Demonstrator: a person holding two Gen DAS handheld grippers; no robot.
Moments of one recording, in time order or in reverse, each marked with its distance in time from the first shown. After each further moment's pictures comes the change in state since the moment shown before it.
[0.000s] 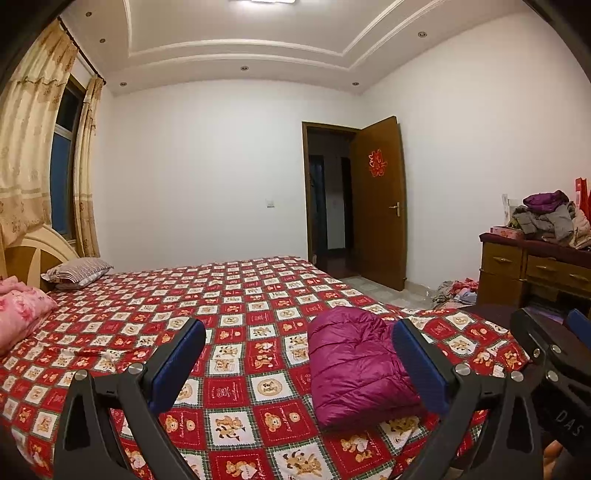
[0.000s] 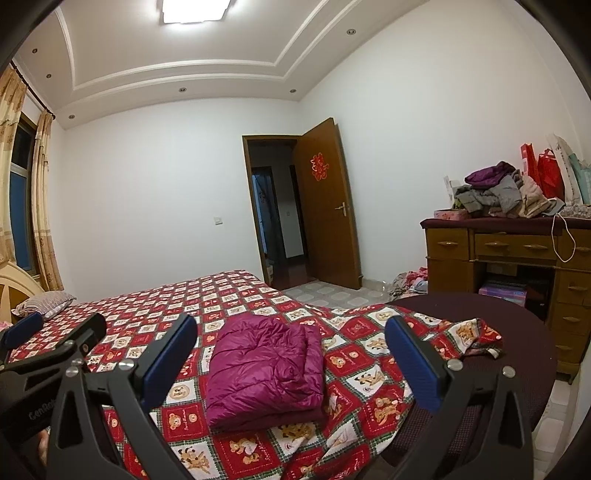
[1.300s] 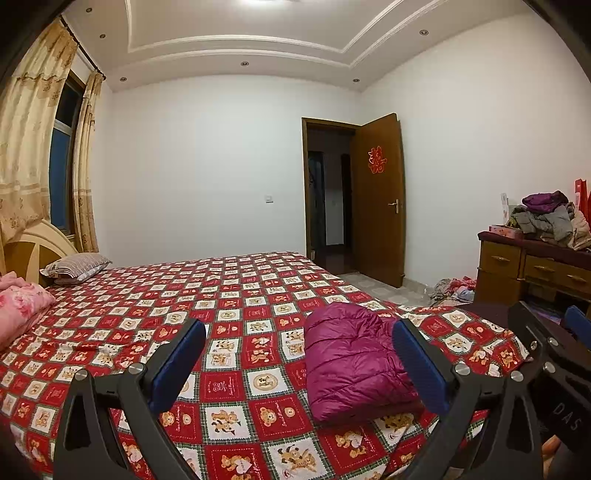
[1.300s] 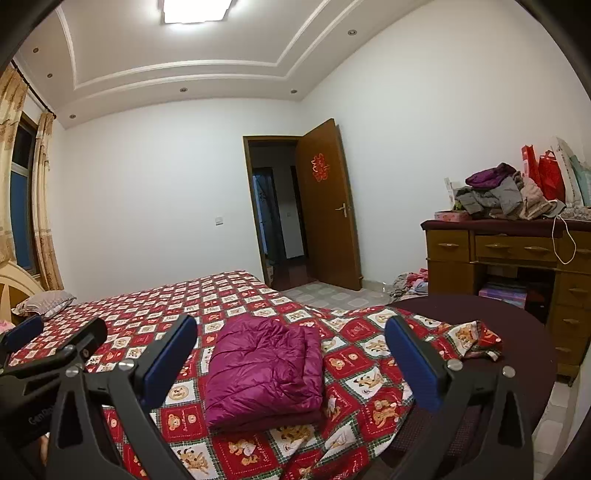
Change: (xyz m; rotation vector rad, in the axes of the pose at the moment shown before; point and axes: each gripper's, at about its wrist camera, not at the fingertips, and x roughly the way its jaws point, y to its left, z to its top) left arm -0.005 -0.003 -0.001 -0.007 0.007 -0.003; right arm 0.000 -0.002 0.000 -0.001 -0.010 -0.006
